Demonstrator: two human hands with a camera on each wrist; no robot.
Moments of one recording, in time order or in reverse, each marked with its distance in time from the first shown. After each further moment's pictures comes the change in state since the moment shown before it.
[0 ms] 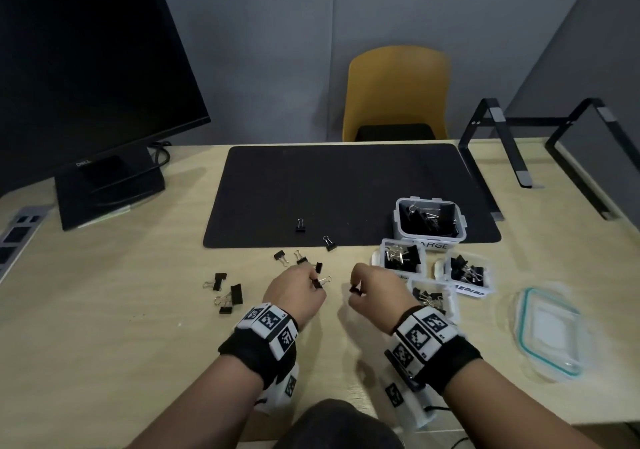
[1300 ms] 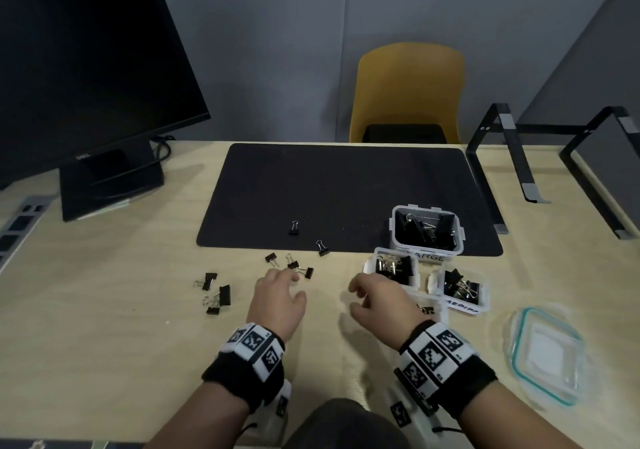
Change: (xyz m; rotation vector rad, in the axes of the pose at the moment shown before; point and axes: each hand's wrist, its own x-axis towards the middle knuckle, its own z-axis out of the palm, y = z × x) left_hand -0.007 -0.004 0.018 -0.093 0.183 -0.088; right_hand -0.003 0.025 -0.018 0.120 -0.087 -0.062
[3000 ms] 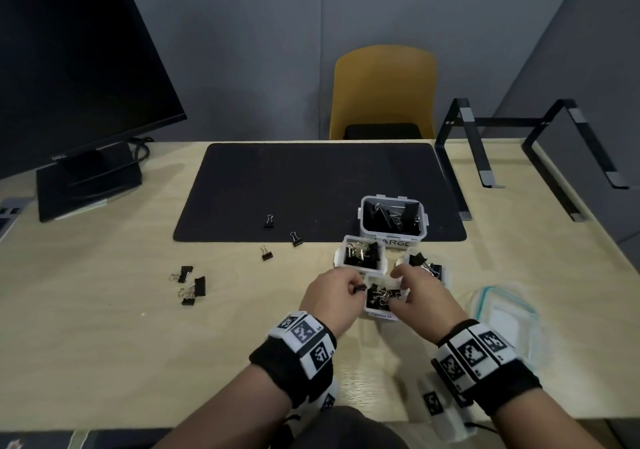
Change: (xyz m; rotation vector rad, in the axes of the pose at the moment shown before) left_hand -0.040 0.111 0.035 -0.116 -0.154 0.193; right_hand -0.051 0.073 -0.040 -0.039 0.127 0.143
